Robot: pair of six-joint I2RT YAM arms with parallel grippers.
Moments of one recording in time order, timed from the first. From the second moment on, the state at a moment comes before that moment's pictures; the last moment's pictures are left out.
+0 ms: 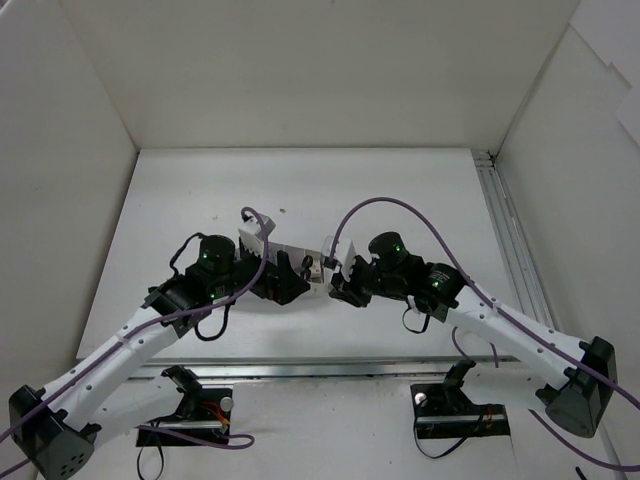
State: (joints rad) left arm -0.64 0.92 0.82 -0.32 0.32 -0.42; right arm 0.83 1.10 0.90 -0.41 -0.33 -0.27
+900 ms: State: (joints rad) left arm -0.70 0.99 0.84 -0.26 0.30 -0.45; right arm 0.89 1.16 0.92 -0.27 -0.27 -0.33
